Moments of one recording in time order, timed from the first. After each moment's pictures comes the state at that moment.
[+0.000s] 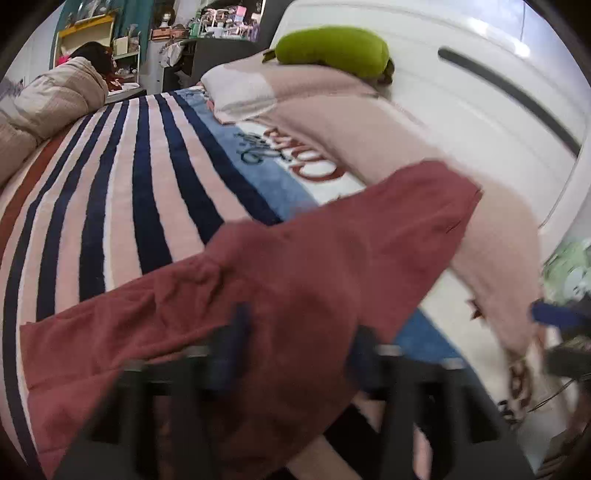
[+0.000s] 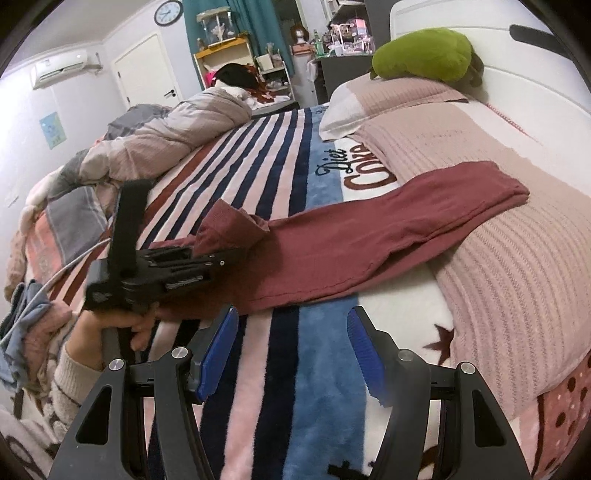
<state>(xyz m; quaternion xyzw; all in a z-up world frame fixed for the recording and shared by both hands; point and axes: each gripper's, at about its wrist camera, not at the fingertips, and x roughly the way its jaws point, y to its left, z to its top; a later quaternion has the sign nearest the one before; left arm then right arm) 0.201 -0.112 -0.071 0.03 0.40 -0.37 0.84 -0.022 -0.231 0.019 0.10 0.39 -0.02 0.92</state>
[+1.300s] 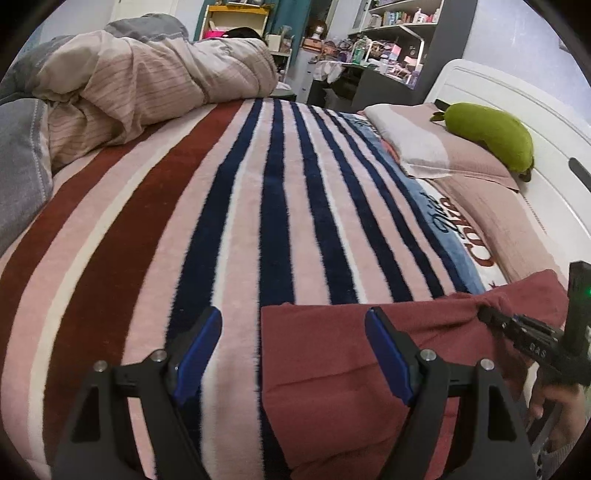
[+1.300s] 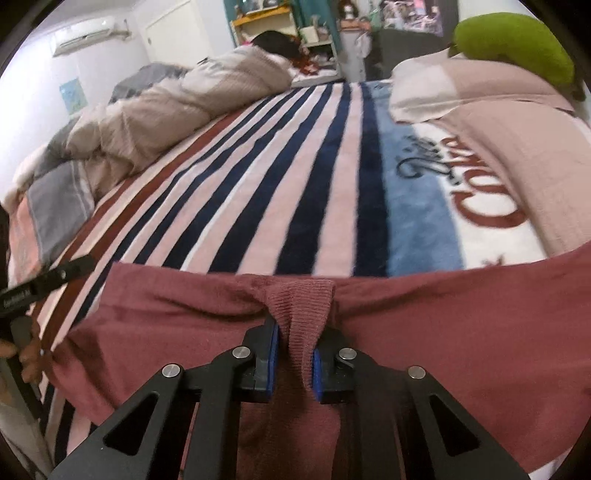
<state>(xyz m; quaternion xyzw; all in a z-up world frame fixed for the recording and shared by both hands) 0.259 0.048 -0.078 -0.07 0.40 -0.14 0.90 0.188 -0.217 -0.062 0.07 0.42 0.05 0.90</state>
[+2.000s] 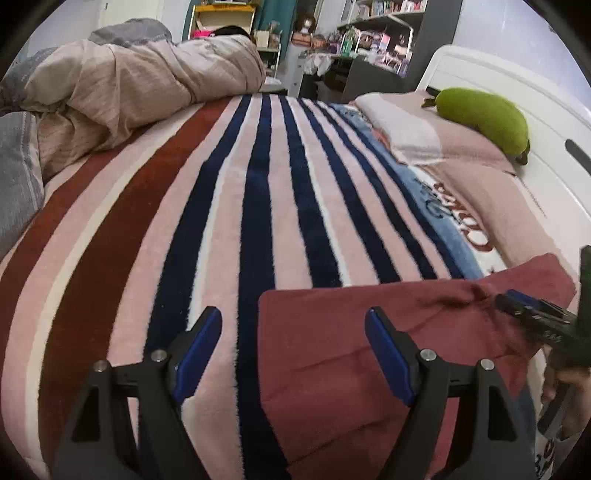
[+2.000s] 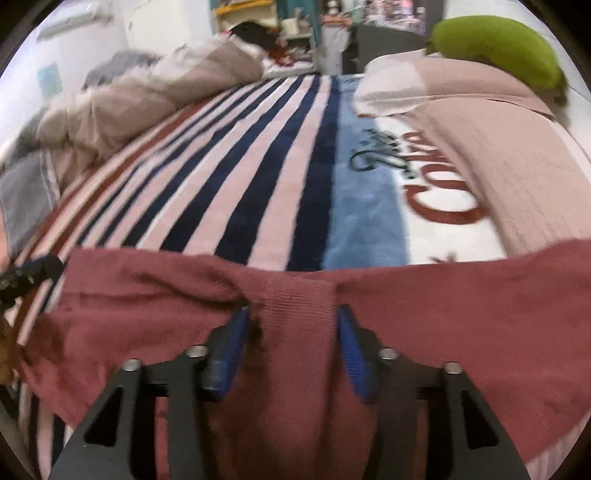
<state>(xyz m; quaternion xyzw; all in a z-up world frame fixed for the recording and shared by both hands) 0.255 0.030 -0.077 -0.05 0.40 -0.15 0.90 0.177 -0.250 -0.056 0.05 0.42 -0.01 0.90</state>
